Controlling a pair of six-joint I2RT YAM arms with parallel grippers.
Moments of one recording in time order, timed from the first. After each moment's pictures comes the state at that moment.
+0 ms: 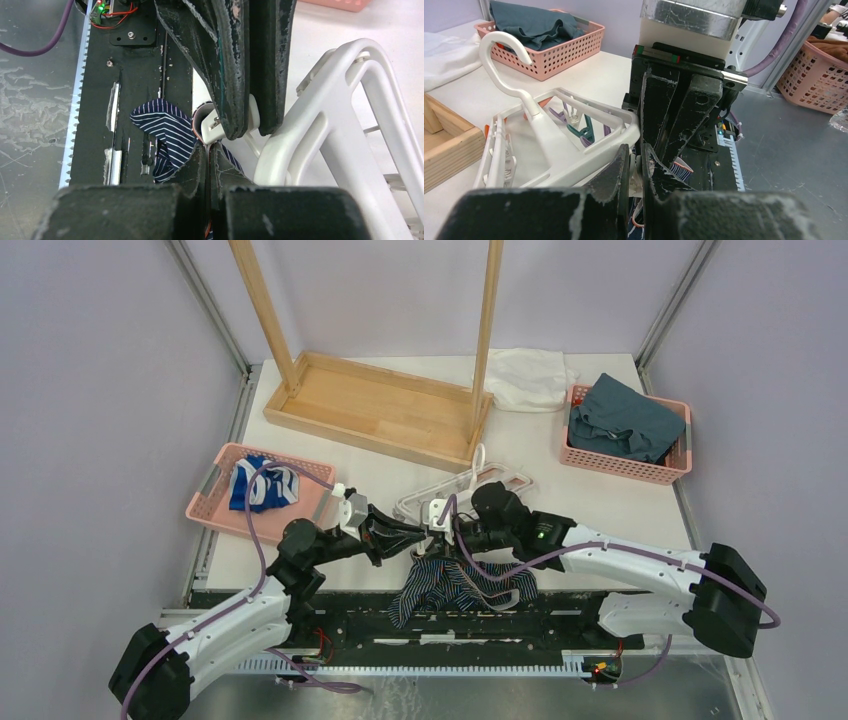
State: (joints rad) left arm -0.69 0.72 0.19 0.76 0.66 -0.31; right arm 1.02 1.19 0.74 -0.05 -0.47 -0.27
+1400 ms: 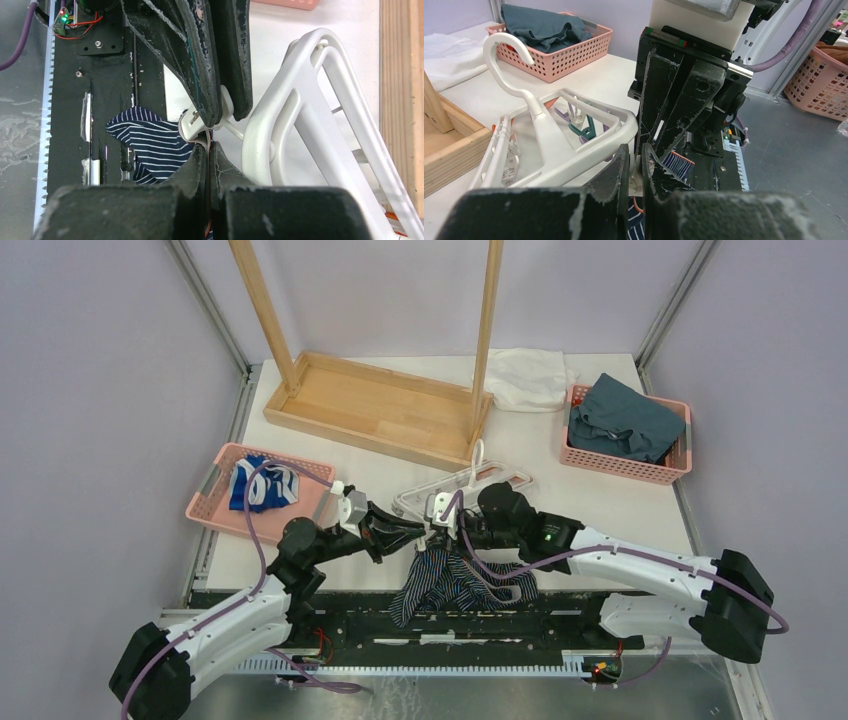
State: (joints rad) left arm -0.69 0.73 0.20 0.76 0.63 -0.31; right arm 1.03 1.15 0.74 -0.05 -0.34 -0.25
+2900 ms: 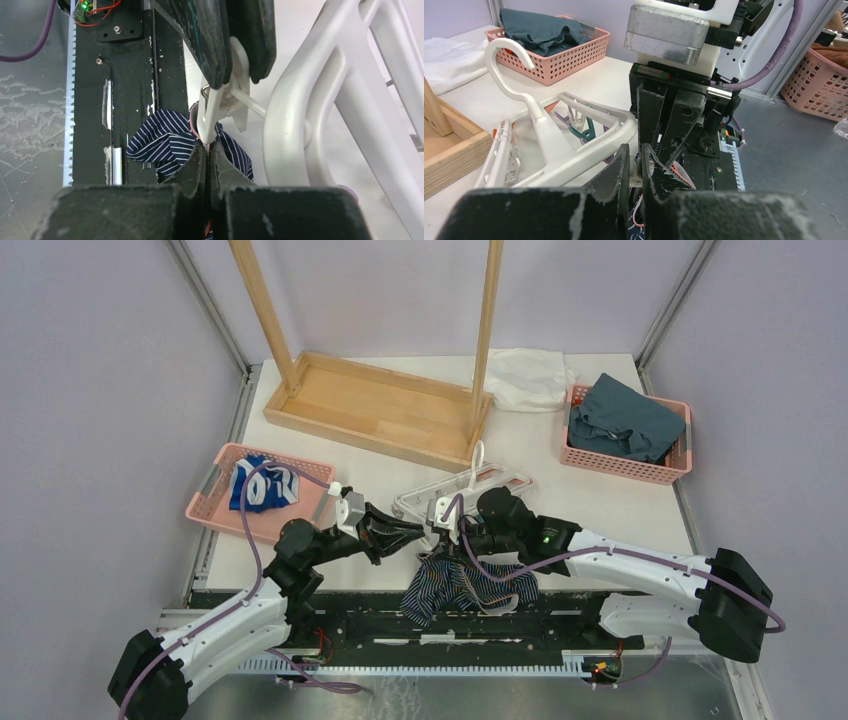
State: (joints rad) left arm -0.70 0.68 0.21 0.71 0.62 -0.31; right arm 1.02 1.15 0.69 -0.05 -0.40 -0.18
